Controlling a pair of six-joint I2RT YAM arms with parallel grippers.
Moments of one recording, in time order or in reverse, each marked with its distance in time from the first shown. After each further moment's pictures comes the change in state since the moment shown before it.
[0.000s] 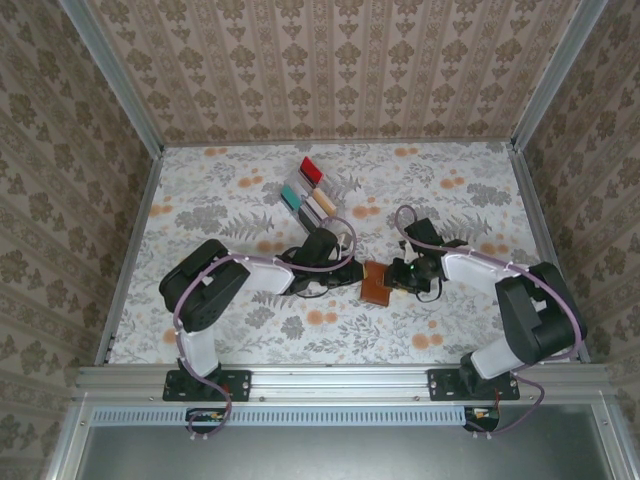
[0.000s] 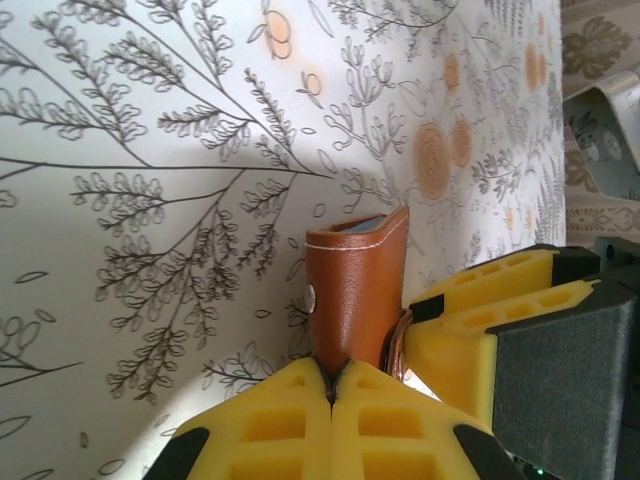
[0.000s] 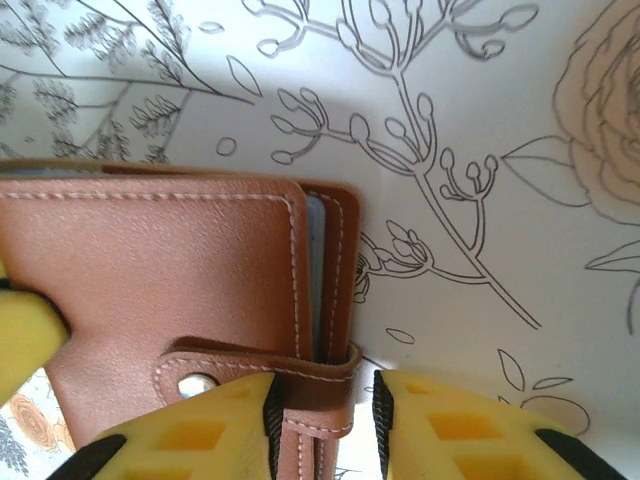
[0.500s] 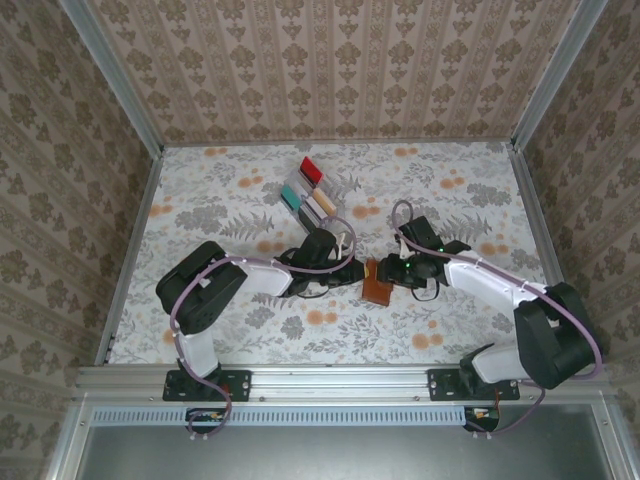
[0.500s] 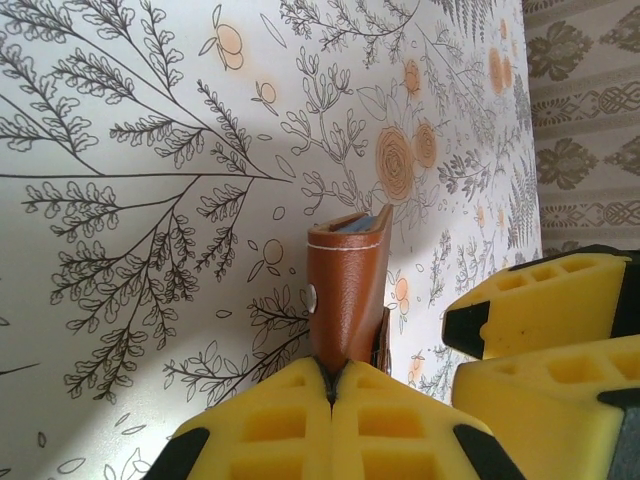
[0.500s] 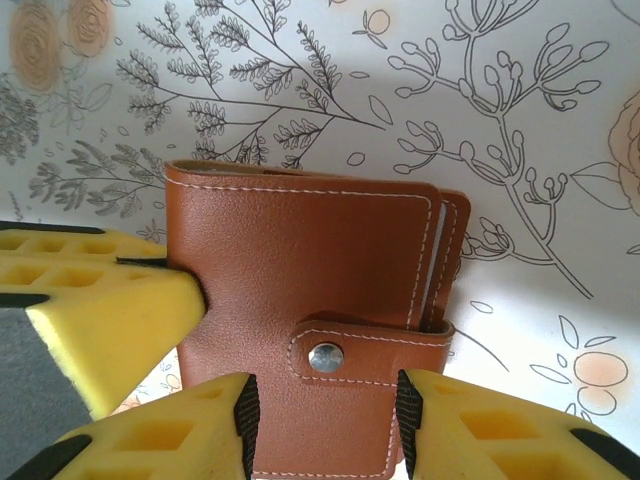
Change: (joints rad) left arm -0.005 -0.021 -0.019 0.044 0.003 0.000; right arm 0.098 -0.107 0.042 -0.042 0.086 0.040
